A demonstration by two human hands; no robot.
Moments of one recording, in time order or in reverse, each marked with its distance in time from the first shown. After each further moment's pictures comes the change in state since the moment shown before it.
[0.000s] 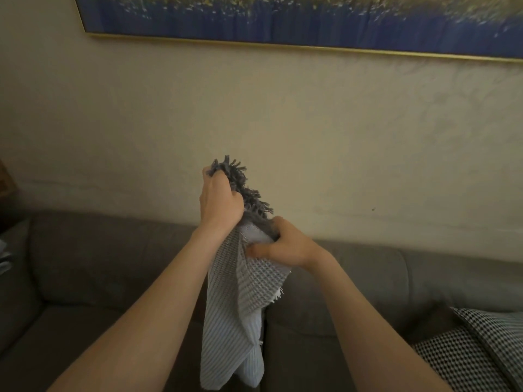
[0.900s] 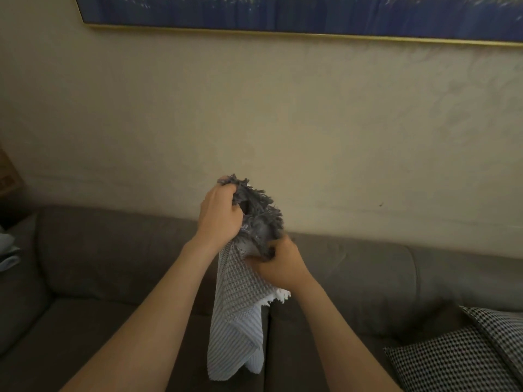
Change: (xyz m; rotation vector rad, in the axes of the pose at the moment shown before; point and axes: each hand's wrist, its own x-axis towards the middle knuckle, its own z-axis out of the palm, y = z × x) left_hand -0.003 -0.037 0.016 0.083 -0.107 0.225; right_hand 0.004 0.049 0.056 -0.028 0.318 0.013
